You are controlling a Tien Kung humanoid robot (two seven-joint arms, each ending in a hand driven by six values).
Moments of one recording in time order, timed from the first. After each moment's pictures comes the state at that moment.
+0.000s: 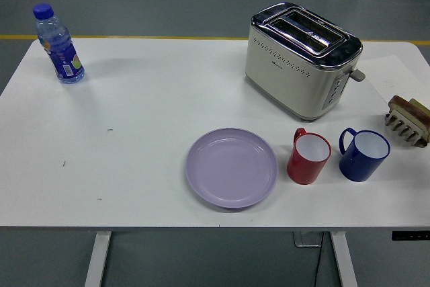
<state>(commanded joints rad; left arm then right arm) -0.09 0.00 -1.22 -0.18 1.08 0.25 0.23 0.08 -0.25 1.69 1.47 -1.30 -0.30 -0.04</state>
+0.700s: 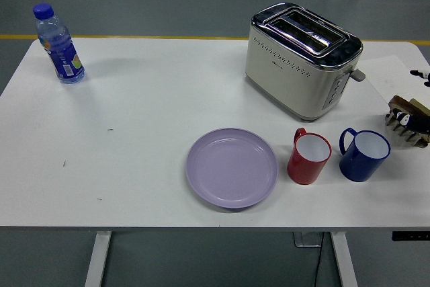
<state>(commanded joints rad) -0.08 0.00 -1.22 -0.18 1.08 0.25 0.23 0.17 -0.31 1.47 1.53 -2.16 -0.10 -0.32</state>
